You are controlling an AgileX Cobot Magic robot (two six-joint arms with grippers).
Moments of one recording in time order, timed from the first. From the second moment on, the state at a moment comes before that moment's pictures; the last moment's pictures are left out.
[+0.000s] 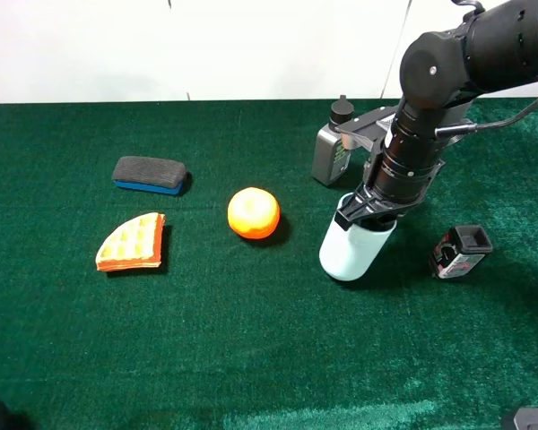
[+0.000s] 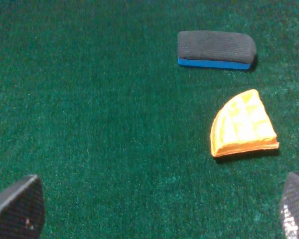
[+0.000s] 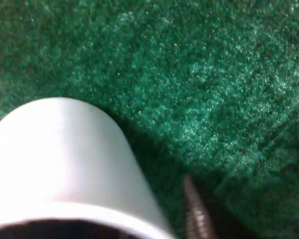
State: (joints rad) left arm -0.02 -0.01 -0.50 0.02 1.06 0.04; right arm 0.53 1.84 -0.99 0.06 0.76 -0.18
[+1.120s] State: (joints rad) left arm -0.02 -0.01 -0.50 0.02 1.06 0.04; right arm 0.53 1.76 -0.99 0.08 0.82 -0.18
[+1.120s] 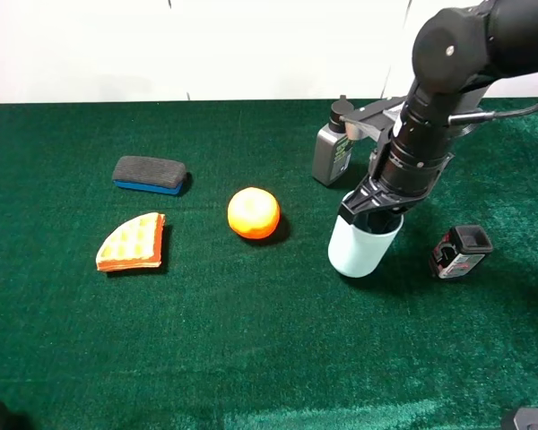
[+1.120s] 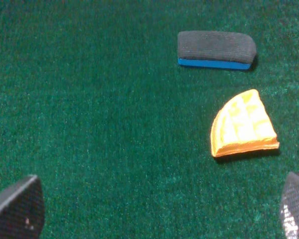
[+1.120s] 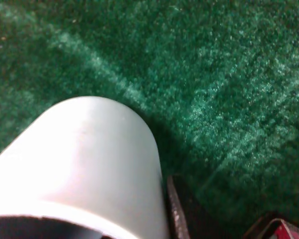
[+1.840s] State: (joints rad) left arm -0.02 -0.01 -0.50 0.02 1.06 0.04; right arm 0.53 1.66 -1.13 0.09 1.03 -0.16
